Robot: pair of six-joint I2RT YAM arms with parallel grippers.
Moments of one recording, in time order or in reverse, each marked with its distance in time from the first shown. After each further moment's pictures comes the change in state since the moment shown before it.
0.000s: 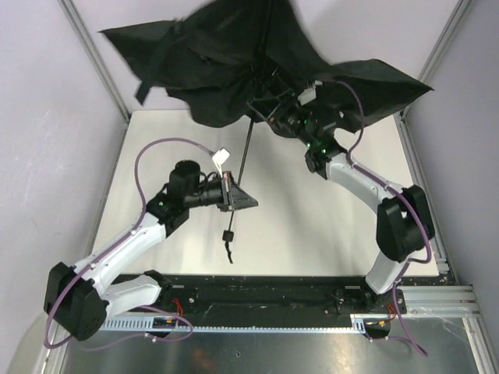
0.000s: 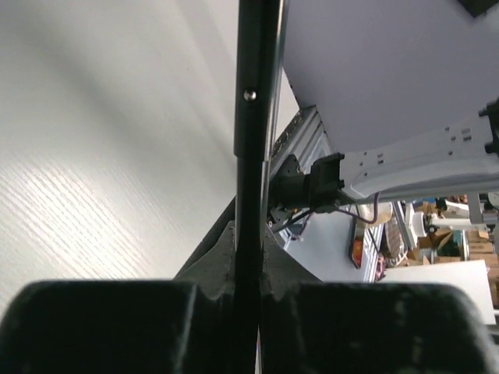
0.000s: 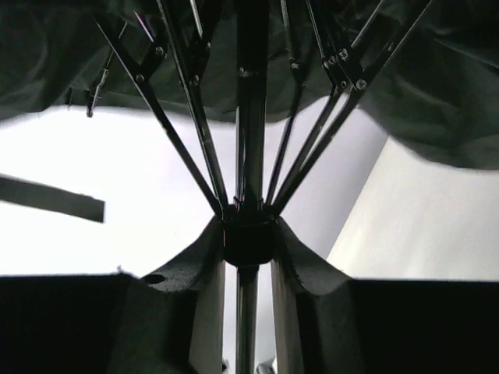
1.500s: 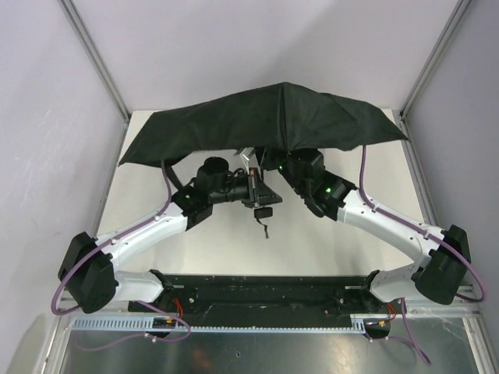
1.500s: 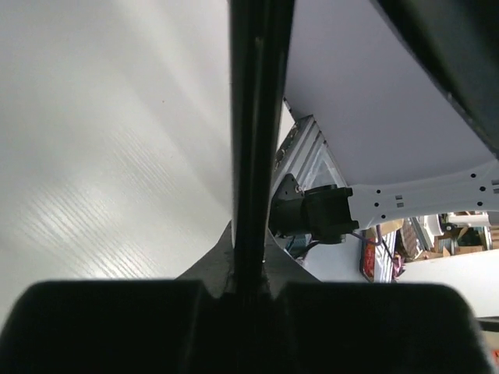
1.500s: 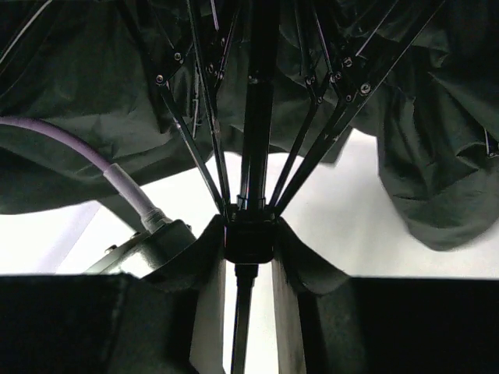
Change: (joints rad) left arm -0.191 0.228 0.150 0.105 -0.146 0.003; right arm 0.373 -0.395 -0.226 -0.504 0.729 -0.734
